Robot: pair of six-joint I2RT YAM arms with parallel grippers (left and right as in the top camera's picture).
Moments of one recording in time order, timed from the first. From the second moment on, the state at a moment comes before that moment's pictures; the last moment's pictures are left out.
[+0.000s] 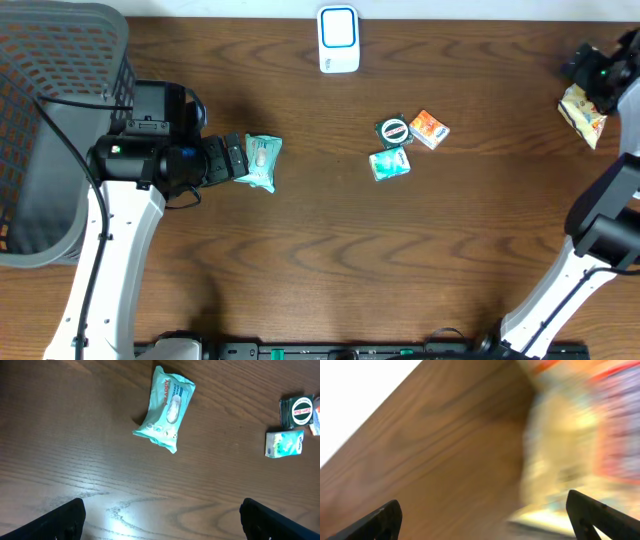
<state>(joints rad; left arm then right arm) -0.06 1.37 1.29 -1.10 0.19 -0.34 -0.44 2.26 1.97 -0.68 -0.28 0.30</state>
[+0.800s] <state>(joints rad) -0.06 1.37 1.29 -1.10 0.19 -0.34 0.38 2.26 1.97 -0.83 -0.37 0.10</state>
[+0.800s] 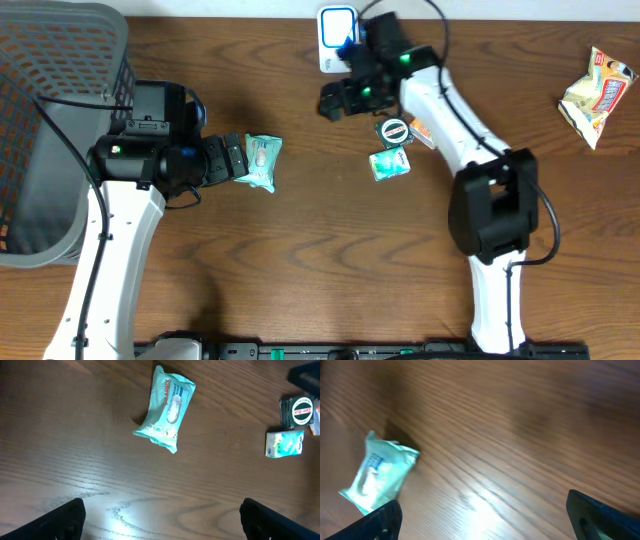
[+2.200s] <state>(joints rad) -0.06 1.37 1.29 -1.10 0.19 -0.34 0.70 2.44 1.97 -0.72 -0.41 0.67</state>
